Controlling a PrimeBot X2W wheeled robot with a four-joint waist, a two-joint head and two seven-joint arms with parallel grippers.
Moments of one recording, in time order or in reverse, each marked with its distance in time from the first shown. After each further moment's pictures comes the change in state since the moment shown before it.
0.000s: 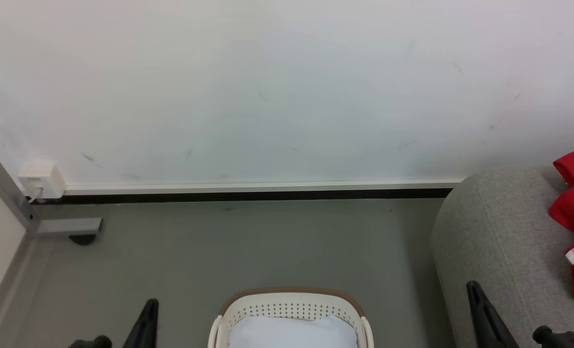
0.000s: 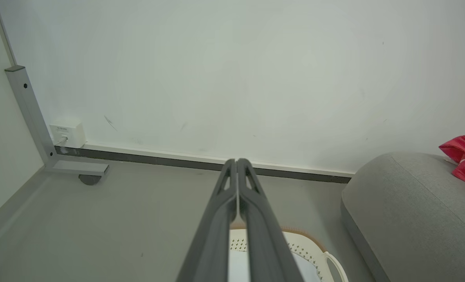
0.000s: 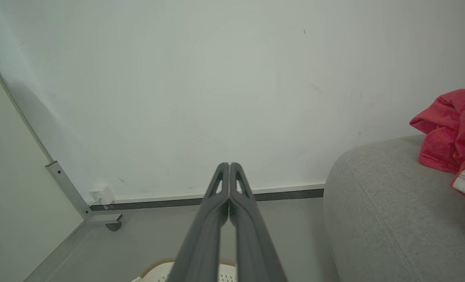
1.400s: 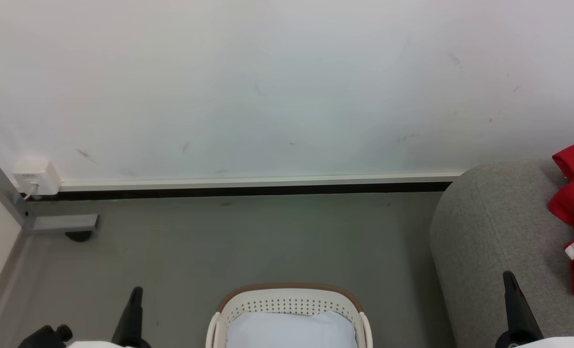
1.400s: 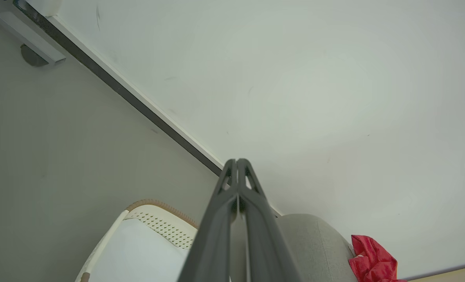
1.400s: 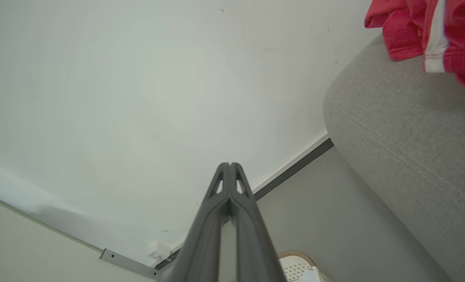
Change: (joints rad) left arm -0.070 -0.086 0.148 0.049 -0.569 -0.073 0.178; right arm -0.061 0.002 -0.101 0.052 0.582 0.000 0.147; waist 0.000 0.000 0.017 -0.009
